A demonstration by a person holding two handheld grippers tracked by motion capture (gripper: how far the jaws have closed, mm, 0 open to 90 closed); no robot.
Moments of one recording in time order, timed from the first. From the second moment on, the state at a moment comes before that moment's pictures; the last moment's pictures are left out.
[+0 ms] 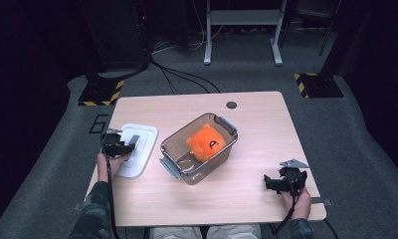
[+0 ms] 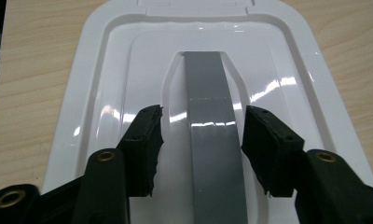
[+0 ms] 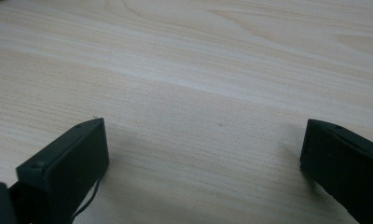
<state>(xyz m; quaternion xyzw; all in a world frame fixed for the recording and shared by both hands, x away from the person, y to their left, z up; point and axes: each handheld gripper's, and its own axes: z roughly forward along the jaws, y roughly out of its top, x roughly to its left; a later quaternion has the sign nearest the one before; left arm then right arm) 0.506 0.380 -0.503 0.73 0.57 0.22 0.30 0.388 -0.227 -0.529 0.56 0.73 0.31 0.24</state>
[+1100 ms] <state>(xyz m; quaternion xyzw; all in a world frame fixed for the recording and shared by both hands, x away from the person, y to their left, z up) 0.490 0.375 -0.473 0.72 0.56 0.24 0.32 0.388 -0.227 -0.529 0.56 0.73 0.31 0.24</state>
